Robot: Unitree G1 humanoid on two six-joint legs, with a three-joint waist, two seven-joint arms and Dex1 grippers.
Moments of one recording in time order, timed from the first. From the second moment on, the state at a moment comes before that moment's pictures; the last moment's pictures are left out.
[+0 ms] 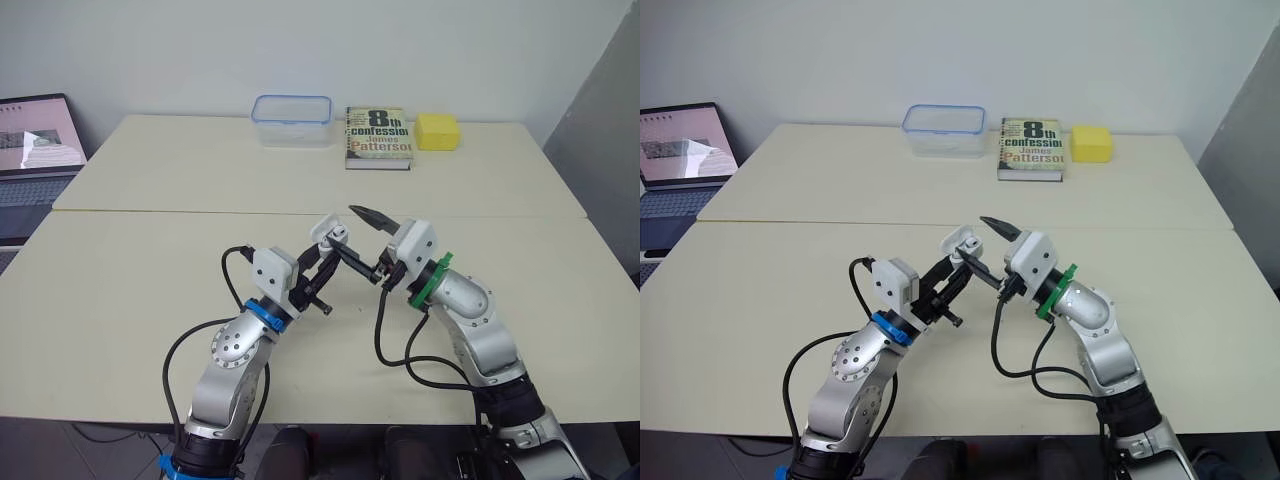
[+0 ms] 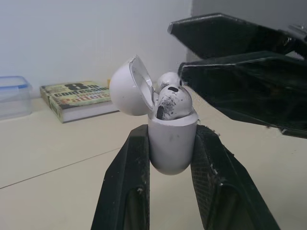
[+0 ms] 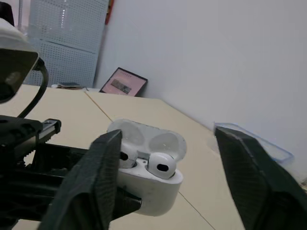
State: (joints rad) left arm -0.12 0.17 -0.12 -0.27 -0.26 0.07 -0.47; right arm -0.39 -0.24 0.22 -0.22 0.14 0.00 0.61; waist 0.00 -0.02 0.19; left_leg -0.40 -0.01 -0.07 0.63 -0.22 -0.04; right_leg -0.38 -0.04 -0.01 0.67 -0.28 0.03
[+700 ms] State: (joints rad) left arm -0.24 0.31 -0.17 -0.27 -0.52 0.29 -0.83; right arm -0.63 -0.76 -0.03 -0.30 0.41 0.45 0.85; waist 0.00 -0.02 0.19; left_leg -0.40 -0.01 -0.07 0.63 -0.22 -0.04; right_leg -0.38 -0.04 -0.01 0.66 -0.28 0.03
